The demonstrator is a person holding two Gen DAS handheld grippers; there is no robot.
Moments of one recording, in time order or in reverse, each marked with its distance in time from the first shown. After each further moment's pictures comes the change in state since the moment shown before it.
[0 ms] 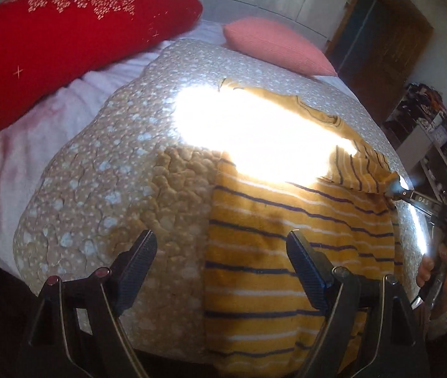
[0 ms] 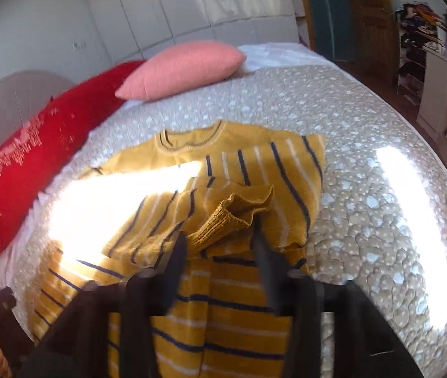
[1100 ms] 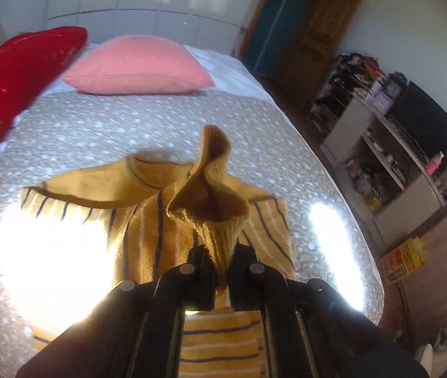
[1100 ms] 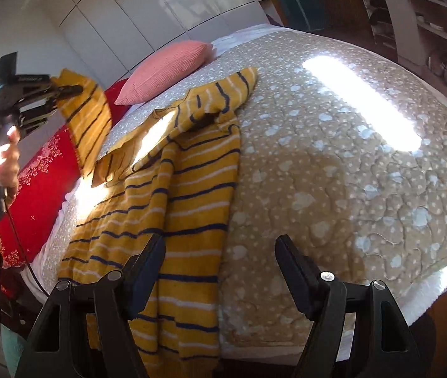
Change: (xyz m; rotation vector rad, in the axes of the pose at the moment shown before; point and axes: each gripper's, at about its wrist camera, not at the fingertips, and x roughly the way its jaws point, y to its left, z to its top) left arm 0.080 -0.258 0.118 0.286 0.038 -0.247; right arm -0.093 -0.071 -0.155 0.270 -0.069 0.213
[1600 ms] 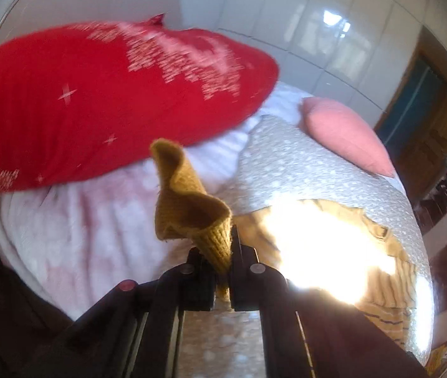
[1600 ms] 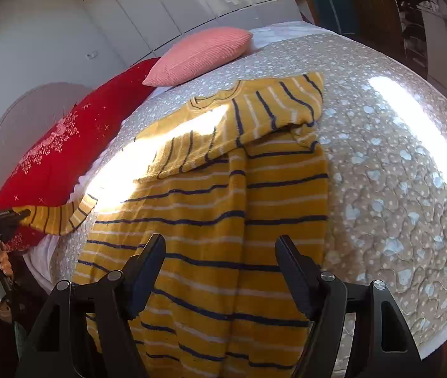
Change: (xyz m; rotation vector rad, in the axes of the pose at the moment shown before) left arm -0.220 0.277 -0.103 -0.429 -0.270 0.431; right arm 0.036 0.066 0.028 -0.092 0.050 0.064
